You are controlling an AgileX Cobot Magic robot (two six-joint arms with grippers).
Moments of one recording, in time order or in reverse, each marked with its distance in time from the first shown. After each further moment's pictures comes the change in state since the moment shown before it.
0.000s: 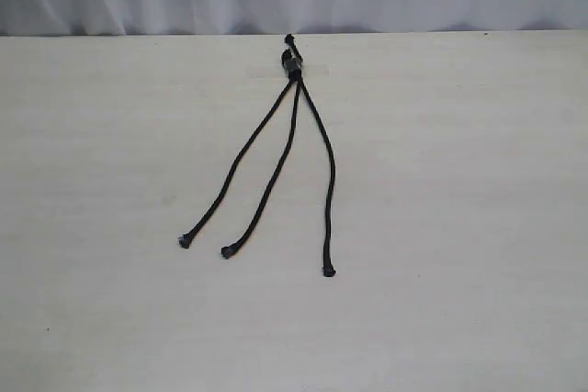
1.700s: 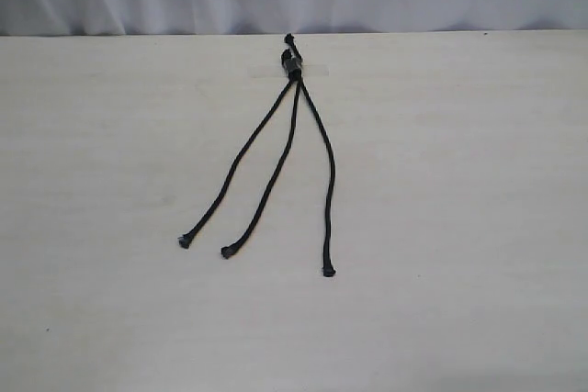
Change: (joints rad) left arm 0.000 0.370 -0.298 -0.246 -0.233 -0.081; right arm 0.165 0.605 -0.326 0.155 -0.184 0.025
